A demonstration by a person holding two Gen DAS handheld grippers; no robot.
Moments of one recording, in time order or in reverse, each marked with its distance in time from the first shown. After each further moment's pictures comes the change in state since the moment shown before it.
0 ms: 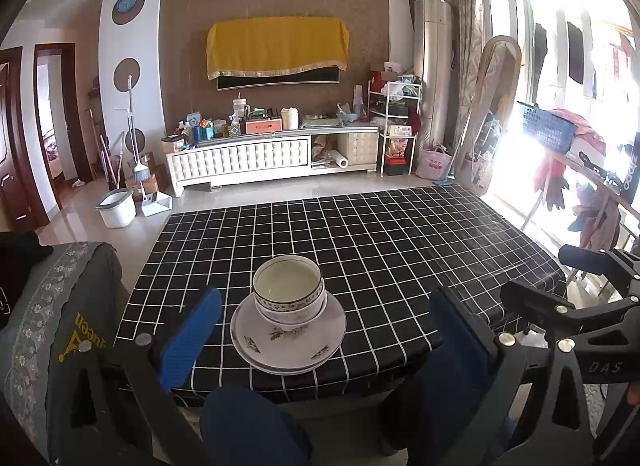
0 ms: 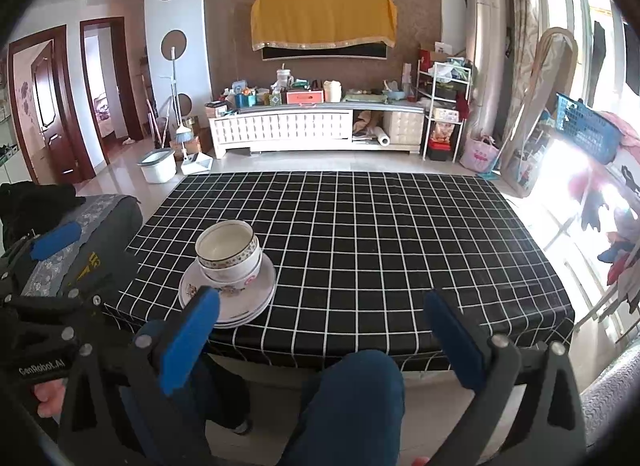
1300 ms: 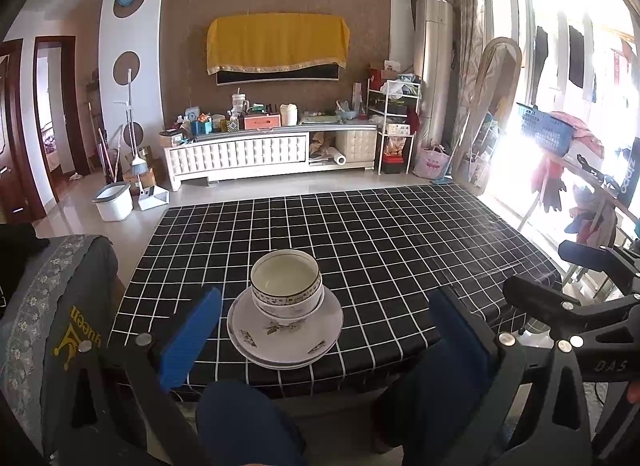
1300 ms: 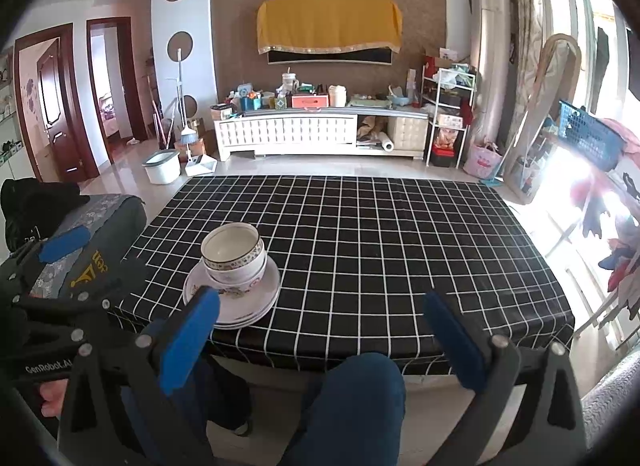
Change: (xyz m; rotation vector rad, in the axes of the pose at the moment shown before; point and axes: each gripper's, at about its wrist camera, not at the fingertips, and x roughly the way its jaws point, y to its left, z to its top) left arm -0.002 0.004 -0.003 -0.016 0.012 -0.012; right arm -0.004 -0.001 0.003 -0.017 -0.014 0.014
